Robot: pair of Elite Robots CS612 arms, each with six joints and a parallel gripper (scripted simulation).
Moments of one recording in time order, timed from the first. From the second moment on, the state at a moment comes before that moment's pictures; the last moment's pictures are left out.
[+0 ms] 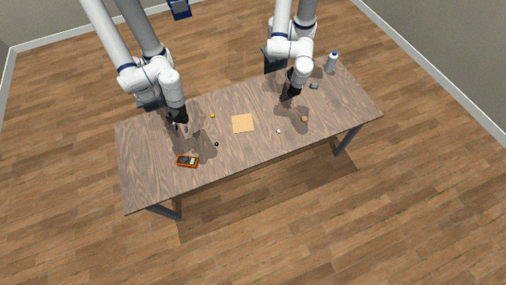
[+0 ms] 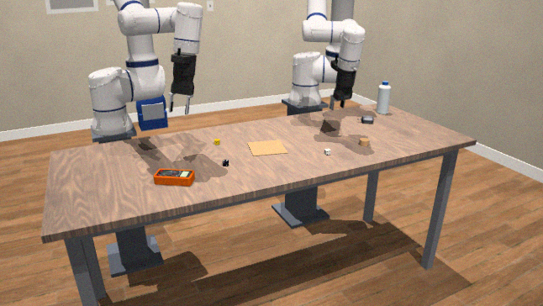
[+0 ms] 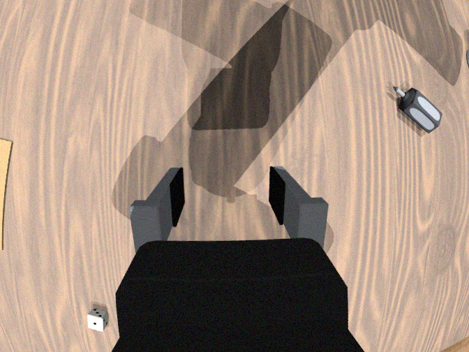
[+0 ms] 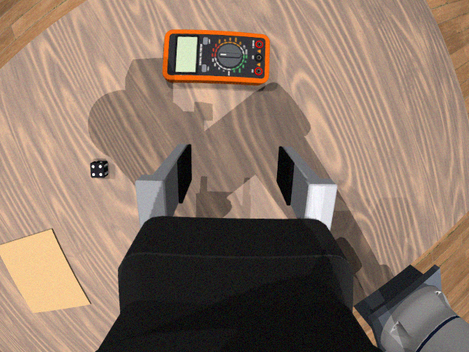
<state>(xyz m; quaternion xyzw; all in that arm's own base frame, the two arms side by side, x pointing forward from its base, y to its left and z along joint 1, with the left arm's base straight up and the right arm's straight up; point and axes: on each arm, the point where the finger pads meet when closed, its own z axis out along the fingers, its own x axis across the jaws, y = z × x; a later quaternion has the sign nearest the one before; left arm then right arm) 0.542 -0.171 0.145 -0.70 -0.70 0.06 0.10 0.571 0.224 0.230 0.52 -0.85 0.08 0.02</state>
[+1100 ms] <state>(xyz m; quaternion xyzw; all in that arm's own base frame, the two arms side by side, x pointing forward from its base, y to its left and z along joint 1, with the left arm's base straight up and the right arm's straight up) 0.582 -0.160 0.176 -0.80 -0.61 0.00 0.00 0.571 0.224 0.230 0.52 -0.85 0.08 0.02</state>
